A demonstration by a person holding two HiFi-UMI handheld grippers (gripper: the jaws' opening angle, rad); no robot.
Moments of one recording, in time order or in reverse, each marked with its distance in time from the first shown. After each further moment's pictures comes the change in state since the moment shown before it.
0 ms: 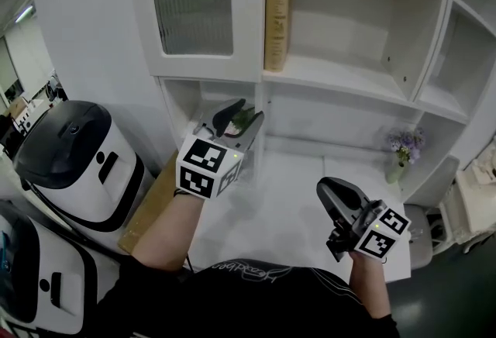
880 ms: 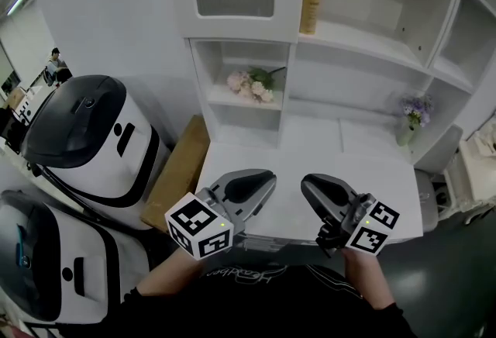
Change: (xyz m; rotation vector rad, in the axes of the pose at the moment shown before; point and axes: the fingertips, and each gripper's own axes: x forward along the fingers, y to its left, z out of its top) left arm -0.208 -0.099 -0.057 -0.450 0.044 -0.364; right arm 0.048 0.142 -0.075 0.117 0.052 0.062
